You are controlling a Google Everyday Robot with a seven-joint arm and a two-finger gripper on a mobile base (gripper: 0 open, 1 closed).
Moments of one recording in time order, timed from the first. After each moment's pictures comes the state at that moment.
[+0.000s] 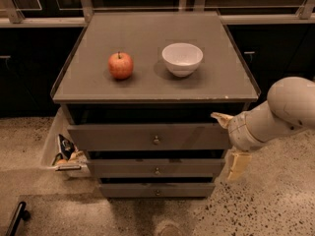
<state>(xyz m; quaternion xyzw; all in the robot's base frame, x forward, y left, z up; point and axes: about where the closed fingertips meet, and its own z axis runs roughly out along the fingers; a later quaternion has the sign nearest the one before) 0.480 -0.194 0.717 -0.71 0.66 0.05 0.23</state>
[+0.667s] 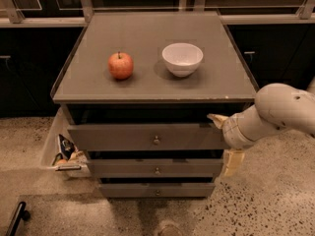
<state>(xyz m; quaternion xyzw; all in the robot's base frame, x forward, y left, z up) 0.512 -0.202 0.679 -0.73 0.65 0.03 0.23</state>
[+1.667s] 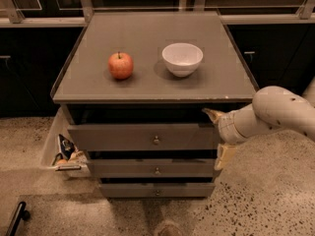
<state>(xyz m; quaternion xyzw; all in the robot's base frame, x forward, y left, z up) 0.549 -0.190 0.667 -0.73 0.62 0.02 0.28</state>
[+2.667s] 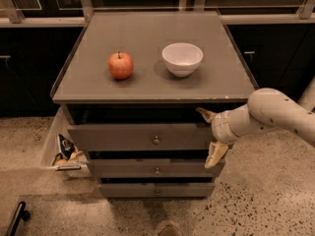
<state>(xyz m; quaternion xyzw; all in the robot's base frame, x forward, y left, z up) 0.565 -0.170 0.653 -0.72 0.62 0.06 0.32</state>
